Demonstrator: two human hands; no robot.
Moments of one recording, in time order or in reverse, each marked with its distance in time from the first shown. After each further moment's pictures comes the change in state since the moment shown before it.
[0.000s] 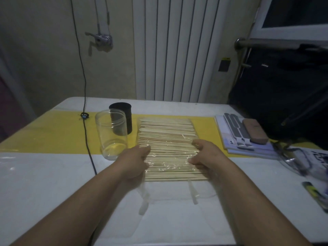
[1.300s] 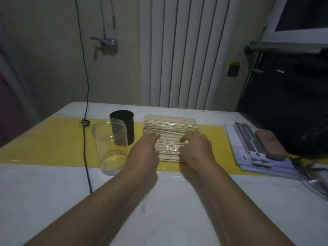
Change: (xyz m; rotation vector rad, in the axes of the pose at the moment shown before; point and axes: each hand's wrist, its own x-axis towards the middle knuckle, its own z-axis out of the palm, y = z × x) left_hand 0.051 0.023 0.000 -0.116 0.518 0.189; right_hand 0.055 -0.047 0.036 -0.475 0.301 -0.354
